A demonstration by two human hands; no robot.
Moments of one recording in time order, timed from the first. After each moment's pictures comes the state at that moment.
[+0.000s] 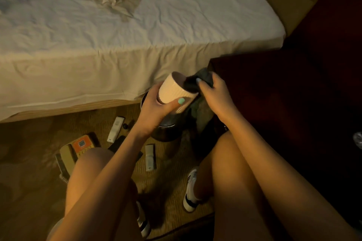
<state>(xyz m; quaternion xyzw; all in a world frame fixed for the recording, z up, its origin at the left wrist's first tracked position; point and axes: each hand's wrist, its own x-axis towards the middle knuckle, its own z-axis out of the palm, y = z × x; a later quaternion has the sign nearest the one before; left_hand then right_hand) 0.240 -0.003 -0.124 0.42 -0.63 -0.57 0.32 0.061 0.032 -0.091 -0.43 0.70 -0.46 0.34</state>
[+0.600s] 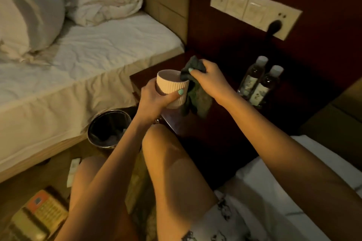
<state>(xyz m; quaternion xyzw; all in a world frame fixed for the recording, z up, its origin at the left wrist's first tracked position) 0.088 0.141 -0.031 0.27 -0.74 -0.55 0.28 -0.057 0.244 0.026 -0.36 0.76 -0.50 0.20</state>
